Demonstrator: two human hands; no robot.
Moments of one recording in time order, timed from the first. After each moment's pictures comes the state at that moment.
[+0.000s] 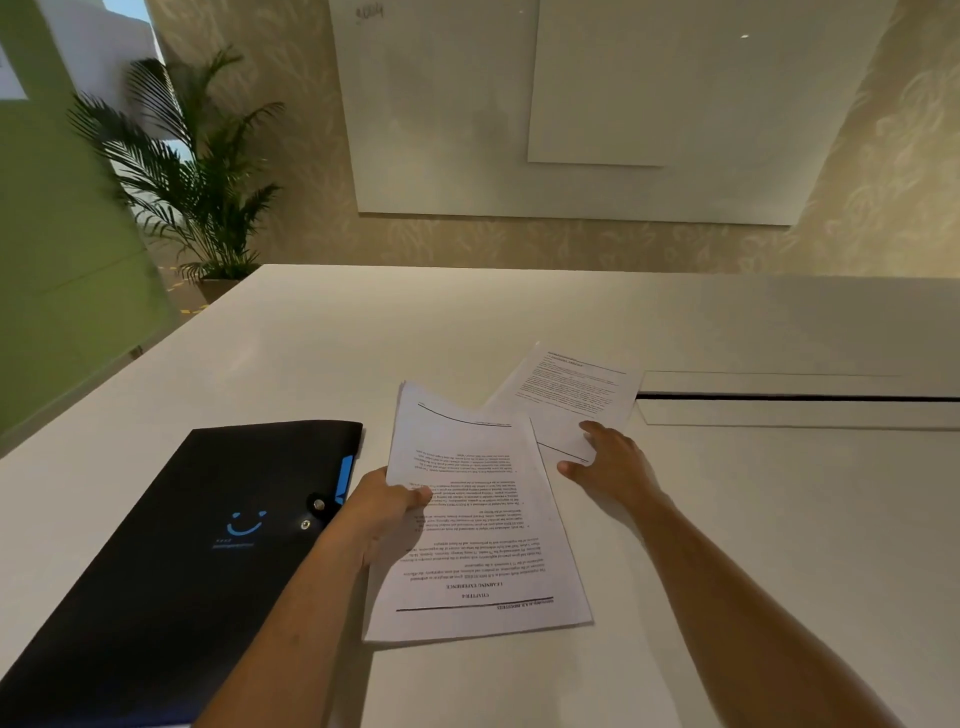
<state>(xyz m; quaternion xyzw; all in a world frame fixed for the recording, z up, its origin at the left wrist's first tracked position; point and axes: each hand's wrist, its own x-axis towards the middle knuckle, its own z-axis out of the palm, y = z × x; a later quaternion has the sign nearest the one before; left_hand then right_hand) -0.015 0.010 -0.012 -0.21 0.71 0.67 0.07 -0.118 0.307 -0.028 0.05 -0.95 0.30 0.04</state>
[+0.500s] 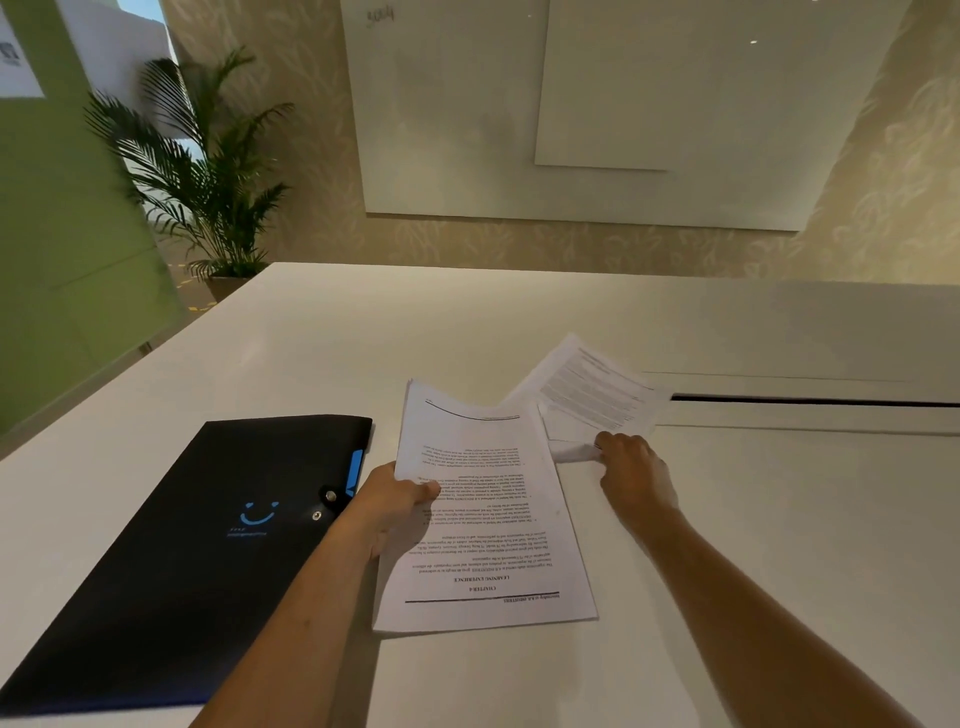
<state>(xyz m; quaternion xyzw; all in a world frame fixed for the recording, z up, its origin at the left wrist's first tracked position) -0.010 0.010 -0.009 -0.20 0.70 0.68 0.06 -0.096 0.310 -0.022 0.09 -0.98 0.13 0.15</state>
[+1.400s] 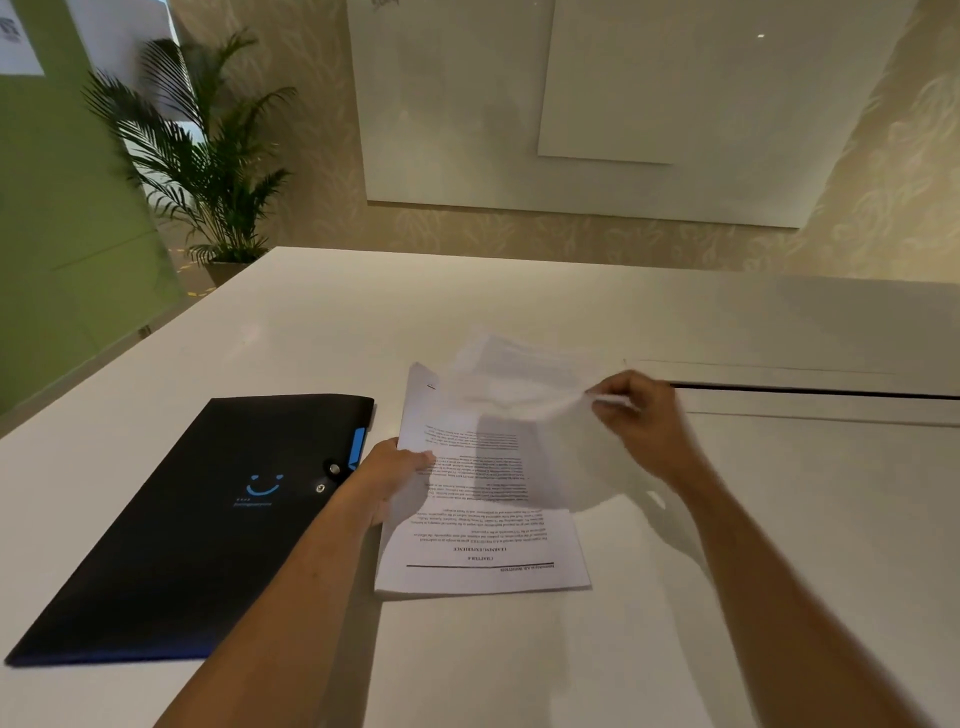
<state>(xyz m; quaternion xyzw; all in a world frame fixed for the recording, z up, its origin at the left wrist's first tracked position) -0.011 0.012 -0.002 -0.23 0.69 0.68 0.08 -0.062 0.315 0.059 0.20 -0.81 0.53 0.13</state>
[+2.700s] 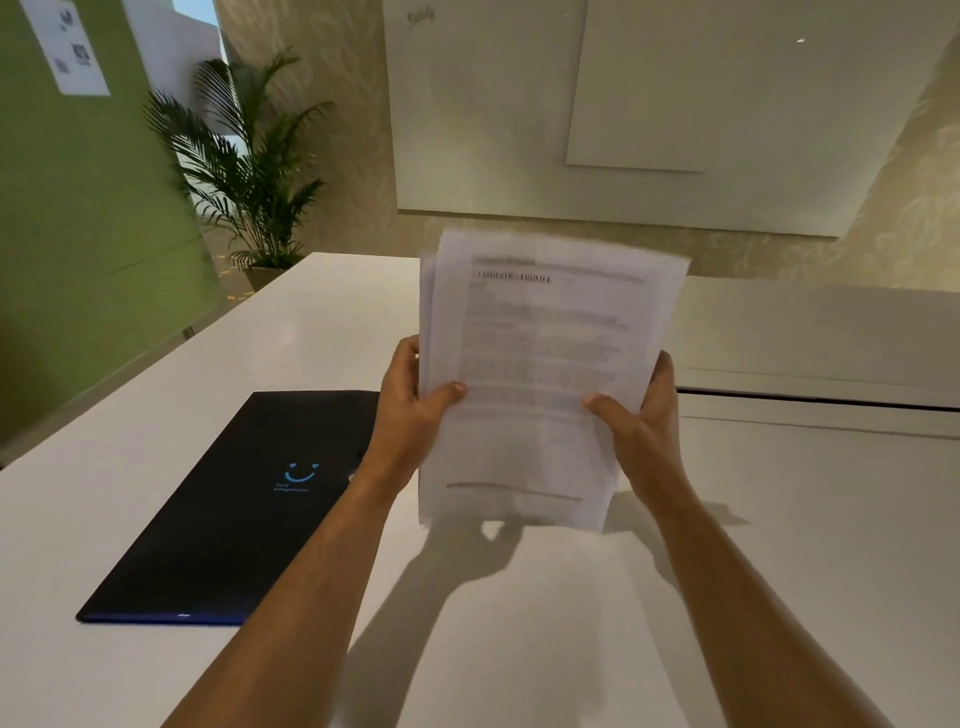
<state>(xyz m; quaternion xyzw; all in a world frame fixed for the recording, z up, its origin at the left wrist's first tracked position) 0.036 0.032 0.084 0.04 0.67 0.70 -0.25 -0.018 0.265 0.074 0.17 -0.69 0.68 0.15</state>
